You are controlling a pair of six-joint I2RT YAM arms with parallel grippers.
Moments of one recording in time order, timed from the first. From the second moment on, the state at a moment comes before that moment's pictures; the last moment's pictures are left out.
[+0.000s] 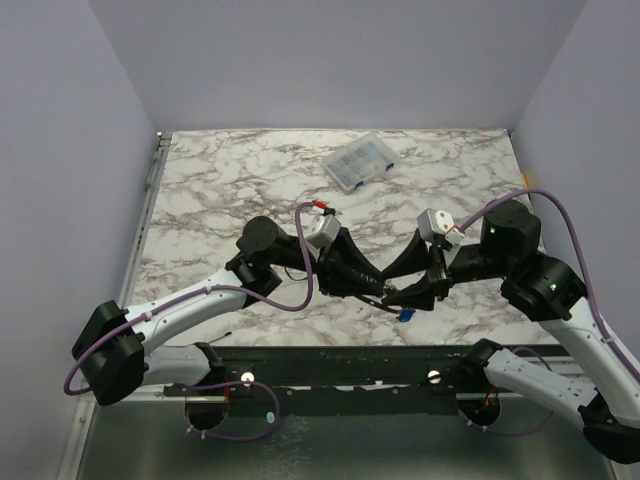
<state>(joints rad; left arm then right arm) -0.88 1.22 0.81 0.77 1.01 -0.45 0.67 0.83 1.14 -0.62 -0.93 -0.18</state>
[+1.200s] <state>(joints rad) -0.89 1.09 0.72 0.81 0.89 -0.27 0.67 0.68 1.07 -0.49 -0.78 -0.16</state>
